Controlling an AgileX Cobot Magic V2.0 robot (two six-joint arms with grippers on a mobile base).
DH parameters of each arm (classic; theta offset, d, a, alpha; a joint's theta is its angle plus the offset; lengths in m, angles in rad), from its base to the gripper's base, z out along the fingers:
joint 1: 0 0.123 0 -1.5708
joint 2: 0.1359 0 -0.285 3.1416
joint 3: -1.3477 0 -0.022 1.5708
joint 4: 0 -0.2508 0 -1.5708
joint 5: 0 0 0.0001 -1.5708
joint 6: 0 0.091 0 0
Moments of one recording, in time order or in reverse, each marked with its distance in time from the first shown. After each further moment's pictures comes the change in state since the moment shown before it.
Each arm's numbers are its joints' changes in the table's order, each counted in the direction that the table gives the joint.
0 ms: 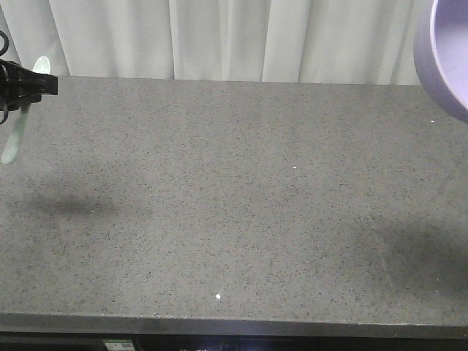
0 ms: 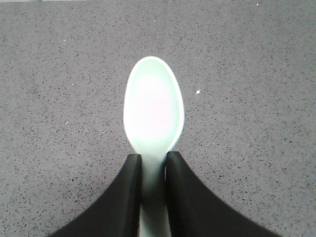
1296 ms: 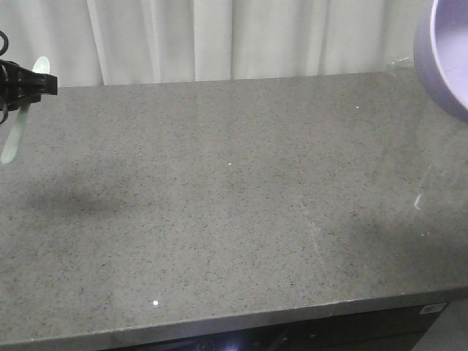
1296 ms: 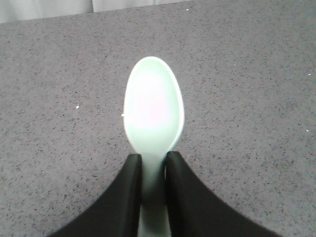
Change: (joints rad) left arm 0.000 0.000 0.000 0.000 0.000 0.000; right arm 0.000 0.000 0.000 0.000 -0.001 0.000
